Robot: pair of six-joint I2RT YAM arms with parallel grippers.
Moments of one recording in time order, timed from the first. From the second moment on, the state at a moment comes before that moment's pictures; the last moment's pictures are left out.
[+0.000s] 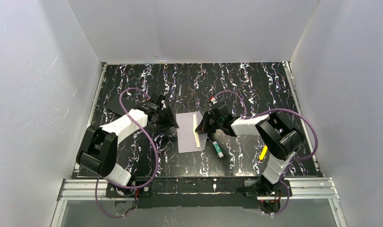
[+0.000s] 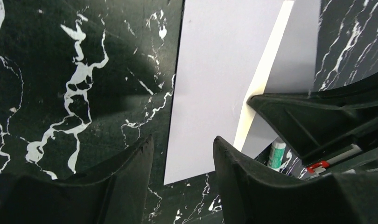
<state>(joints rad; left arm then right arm) -0.44 1.53 0.92 -0.46 0.17 -0.77 0.68 1.77 0.79 0.24 -0.27 0.80</state>
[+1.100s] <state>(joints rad) -0.43 1.63 0.81 -0.31 0.33 -0.90 0.74 1.78 0.74 0.39 -0.17 0.90</state>
